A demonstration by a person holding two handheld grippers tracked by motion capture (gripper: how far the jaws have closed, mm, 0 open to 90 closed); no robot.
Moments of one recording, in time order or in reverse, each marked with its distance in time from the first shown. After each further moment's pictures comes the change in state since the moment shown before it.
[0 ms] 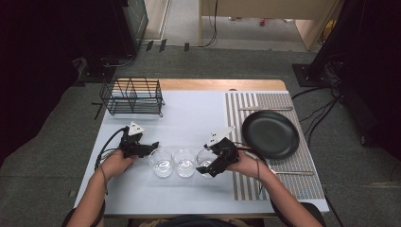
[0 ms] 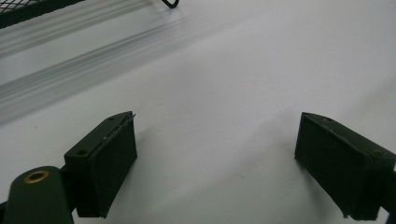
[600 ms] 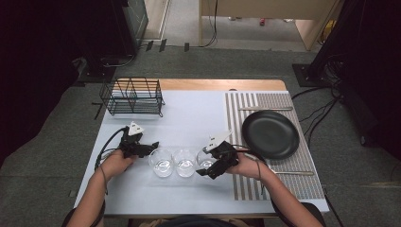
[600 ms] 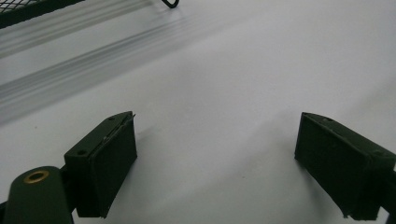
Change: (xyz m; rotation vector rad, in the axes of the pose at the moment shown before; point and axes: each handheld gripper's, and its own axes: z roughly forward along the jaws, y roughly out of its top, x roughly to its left) left arm 0.000 0.000 0.000 0.000 0.000 0.001; right arm 0.003 -0.006 0.006 0.012 0.005 -0.049
